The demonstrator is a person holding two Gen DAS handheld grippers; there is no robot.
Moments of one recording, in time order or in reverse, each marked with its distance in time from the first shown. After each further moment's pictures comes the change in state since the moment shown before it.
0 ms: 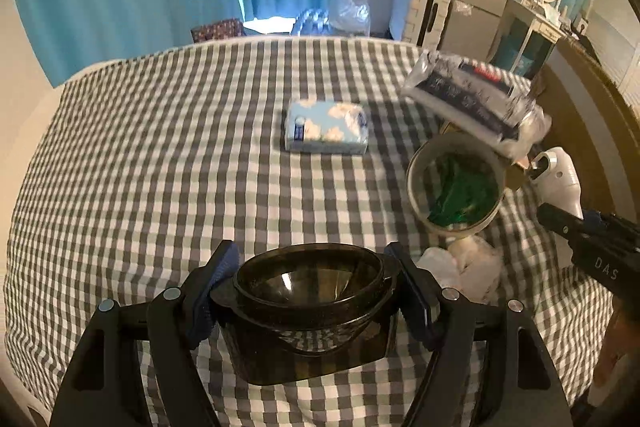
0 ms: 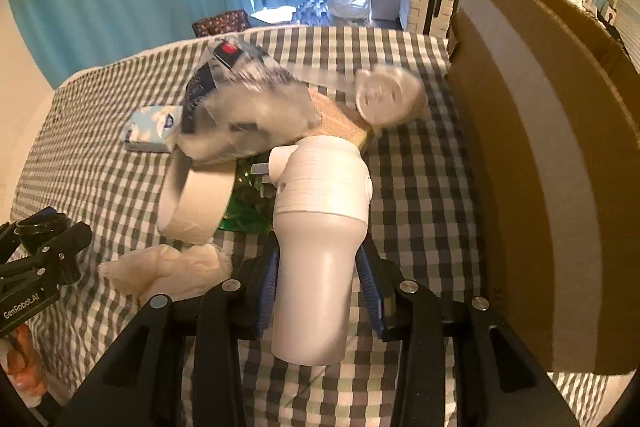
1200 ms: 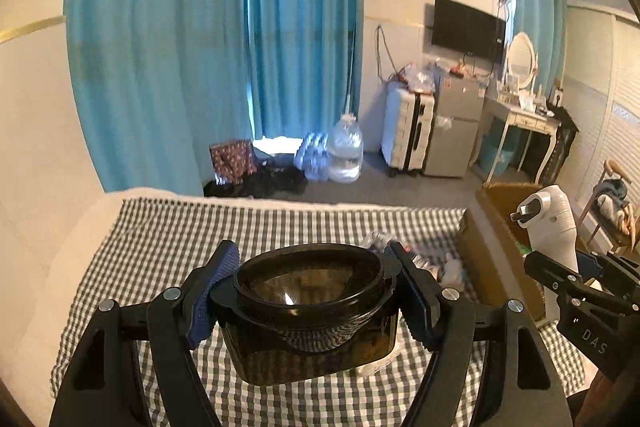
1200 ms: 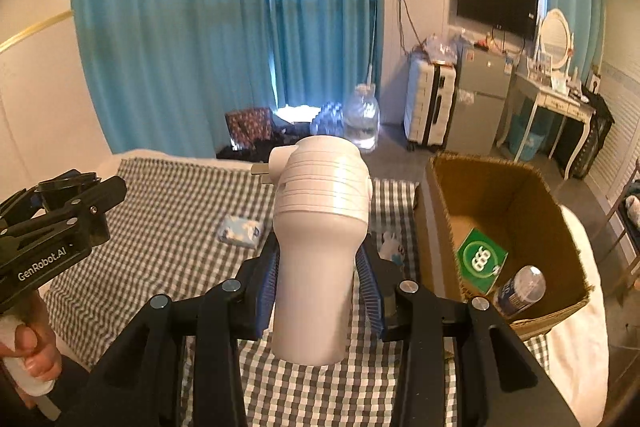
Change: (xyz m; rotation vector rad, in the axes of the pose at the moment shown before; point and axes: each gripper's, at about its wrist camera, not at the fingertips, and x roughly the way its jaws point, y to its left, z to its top) left arm -0.227 -0.037 0.008 -0.019 -0.427 0.014; right arm -0.202 0.019 0.010 -0.075 -0.372 0.022
